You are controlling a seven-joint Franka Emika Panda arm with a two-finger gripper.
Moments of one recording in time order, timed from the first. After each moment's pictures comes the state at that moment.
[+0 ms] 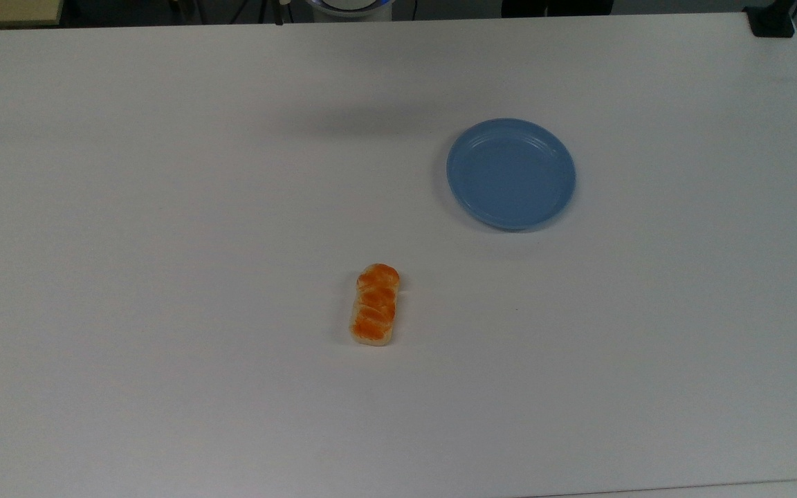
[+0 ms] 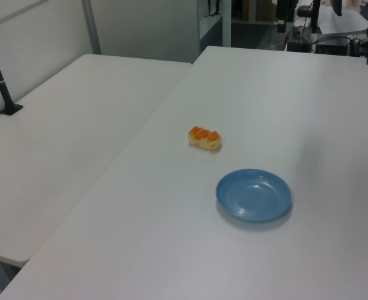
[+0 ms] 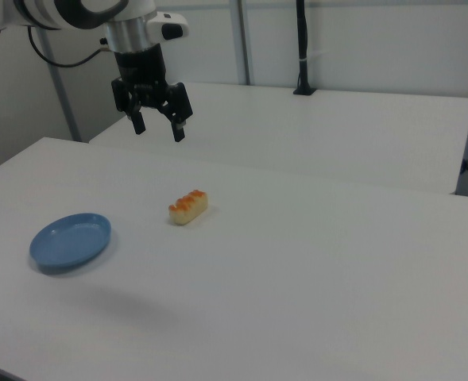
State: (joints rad) arm -0.06 0.05 -0.07 -1.47 -0.01 1.56 -0.10
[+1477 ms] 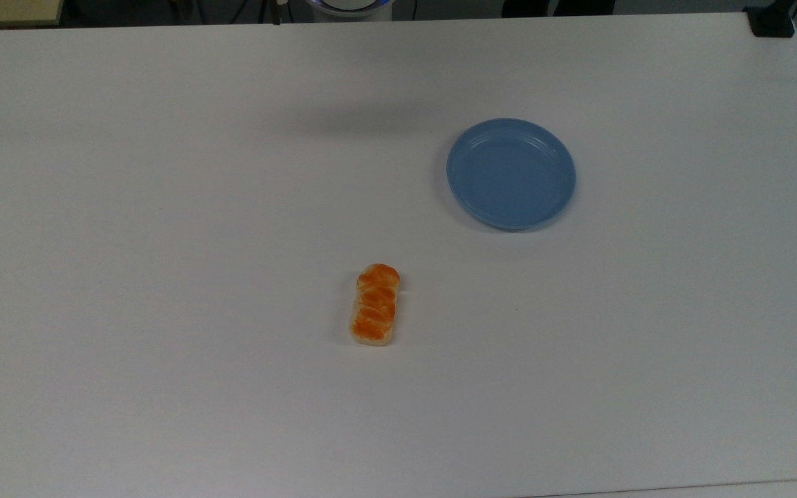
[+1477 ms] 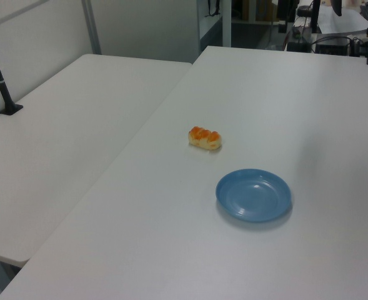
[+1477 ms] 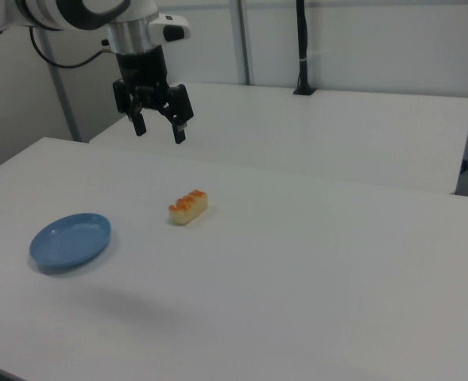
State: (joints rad) arm -0.06 0.06 -0.07 -1.47 -0.01 1.56 -0.10
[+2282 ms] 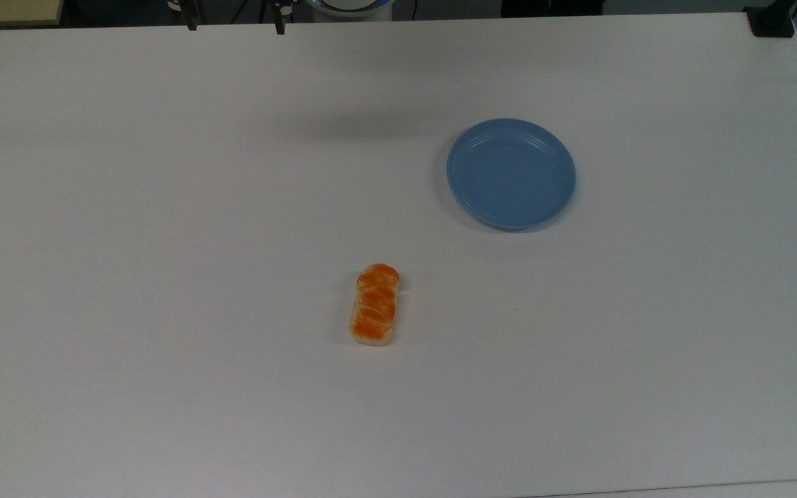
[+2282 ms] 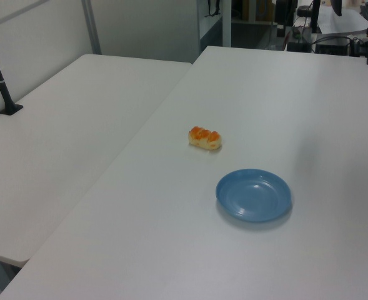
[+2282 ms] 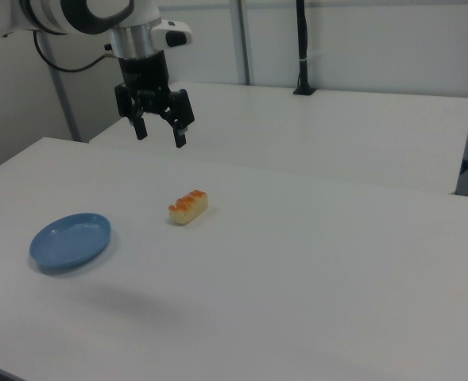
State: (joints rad) arm -0.06 0.07 -0.06 -1.47 -0.01 1.55 -0.09
